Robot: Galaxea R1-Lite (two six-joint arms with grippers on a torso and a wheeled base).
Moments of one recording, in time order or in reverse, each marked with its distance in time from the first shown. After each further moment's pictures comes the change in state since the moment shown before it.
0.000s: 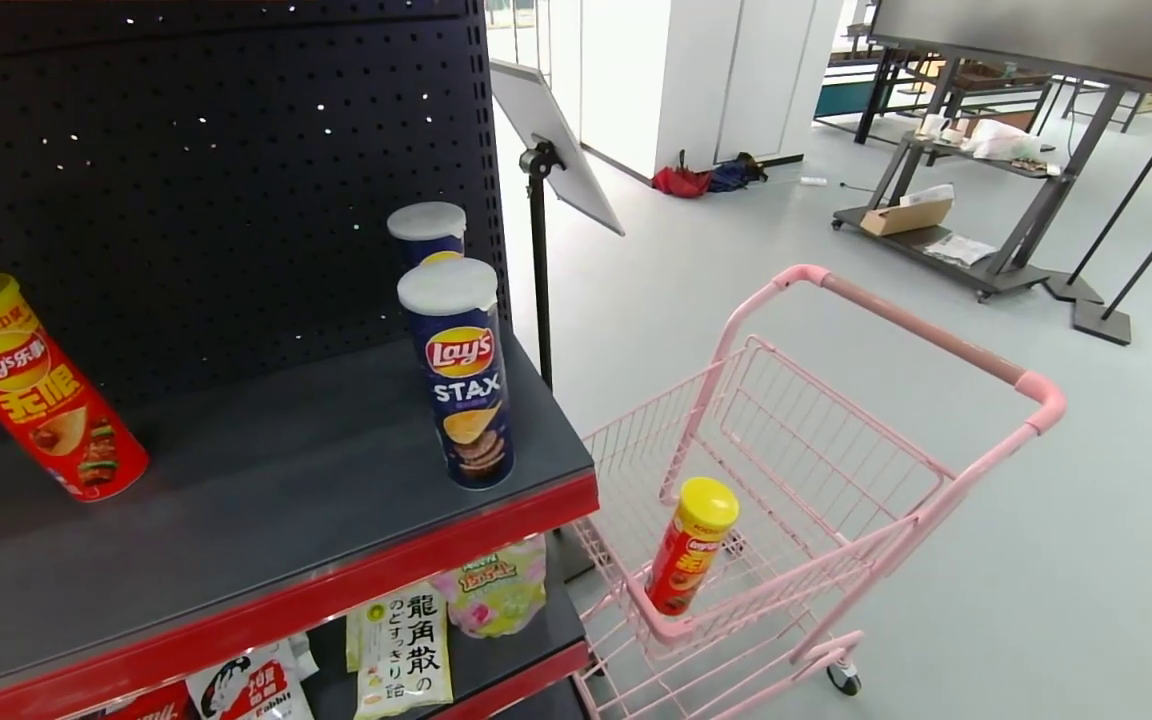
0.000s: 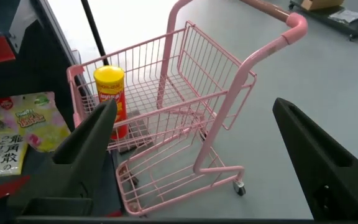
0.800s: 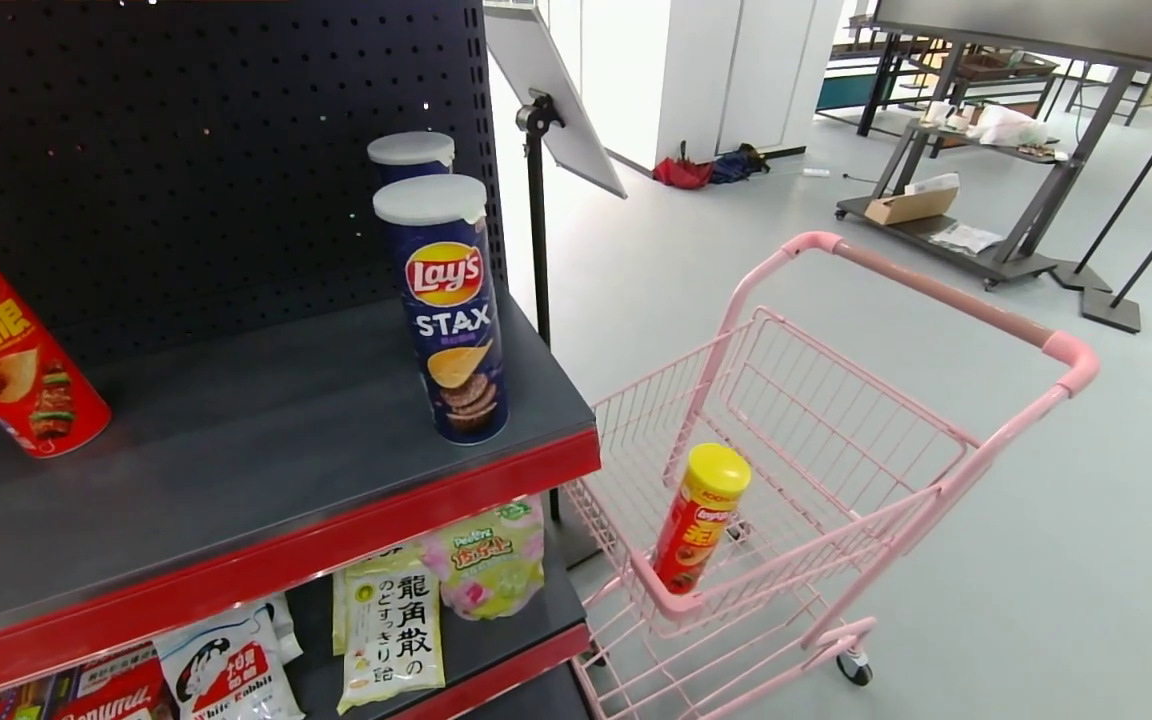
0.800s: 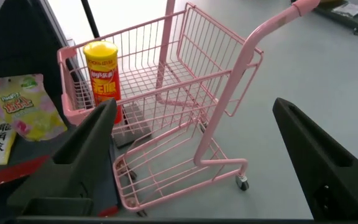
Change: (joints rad) left arm 0.000 0.000 0.000 0.000 0.000 -0.001; right arm 0.000 0.000 0.000 0.000 0.000 0.000
